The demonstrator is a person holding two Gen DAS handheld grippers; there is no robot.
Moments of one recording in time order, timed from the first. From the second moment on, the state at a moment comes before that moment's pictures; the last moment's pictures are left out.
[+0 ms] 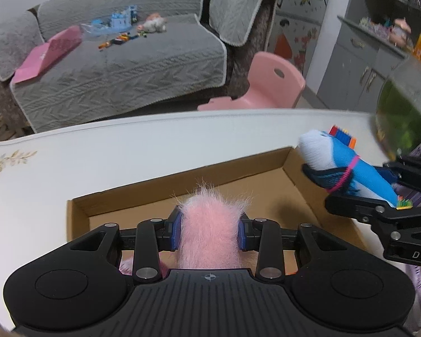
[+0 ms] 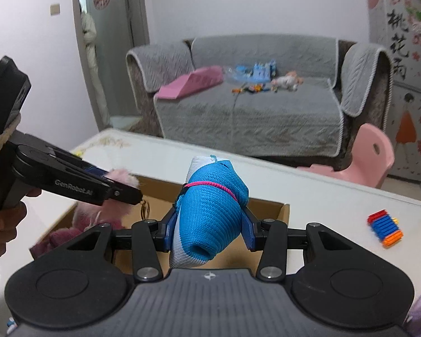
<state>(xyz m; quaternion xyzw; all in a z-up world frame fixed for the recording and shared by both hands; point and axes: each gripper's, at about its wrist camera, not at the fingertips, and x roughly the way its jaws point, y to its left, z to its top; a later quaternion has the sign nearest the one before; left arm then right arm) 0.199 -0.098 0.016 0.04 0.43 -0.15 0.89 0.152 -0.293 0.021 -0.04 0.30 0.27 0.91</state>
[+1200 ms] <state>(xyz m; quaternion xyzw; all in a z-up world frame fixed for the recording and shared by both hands) 0.208 -0.137 -0.054 0.12 0.46 -0.13 0.87 0.190 -0.267 -0.030 -0.13 0.41 0.28 0.86</state>
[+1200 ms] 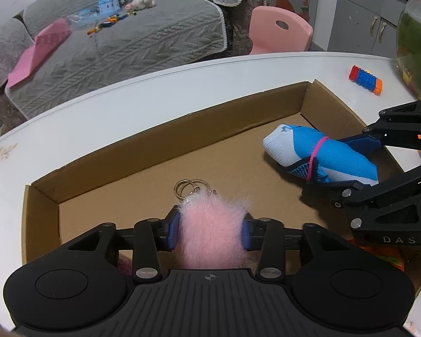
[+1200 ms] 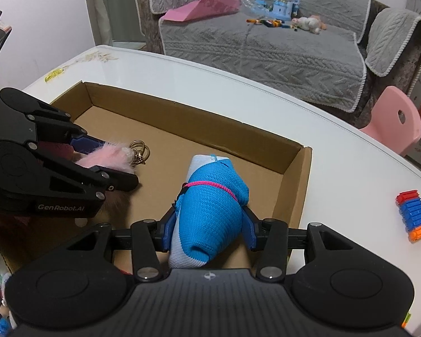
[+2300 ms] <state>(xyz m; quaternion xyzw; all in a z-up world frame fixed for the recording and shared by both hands) -0.058 -0.044 0.016 0.11 0.38 -0.19 0.90 -0.044 -0.382 0.025 -0.11 0.29 0.28 0.91</state>
